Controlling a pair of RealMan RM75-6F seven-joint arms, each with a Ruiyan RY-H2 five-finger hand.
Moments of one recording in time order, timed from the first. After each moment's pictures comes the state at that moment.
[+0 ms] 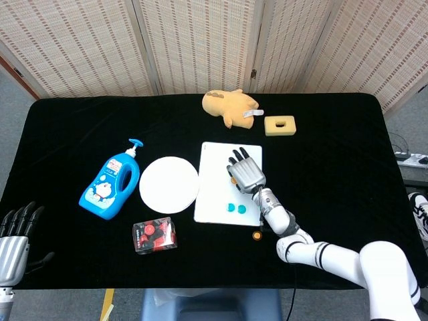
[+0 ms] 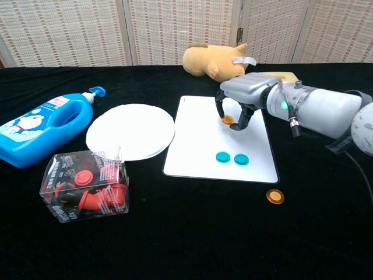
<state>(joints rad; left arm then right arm) -0.04 -1.15 -0.02 -1.60 1.54 1.55 0.12 0.96 -1.74 0.27 -1.12 -0.95 0.73 -0.60</state>
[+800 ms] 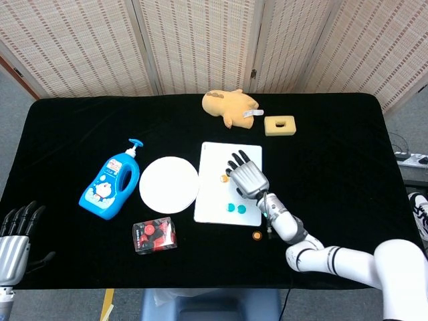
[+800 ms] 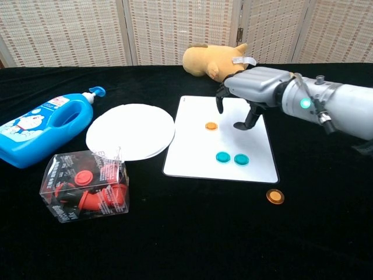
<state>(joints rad) -0.05 -1.15 -0.02 -1.60 1.55 1.55 0.11 0.91 -1.58 0.17 -1.35 -1.06 0.84 -0.55</state>
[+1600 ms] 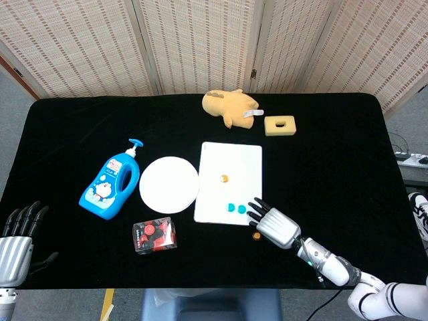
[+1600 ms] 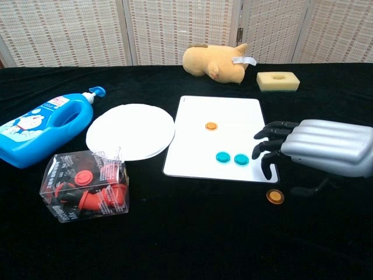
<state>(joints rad) -0.04 -1.14 -0.01 -1.63 1.57 1.56 0.13 0.67 -1.39 -0.16 -1.46 -1.65 1.04 -0.28</state>
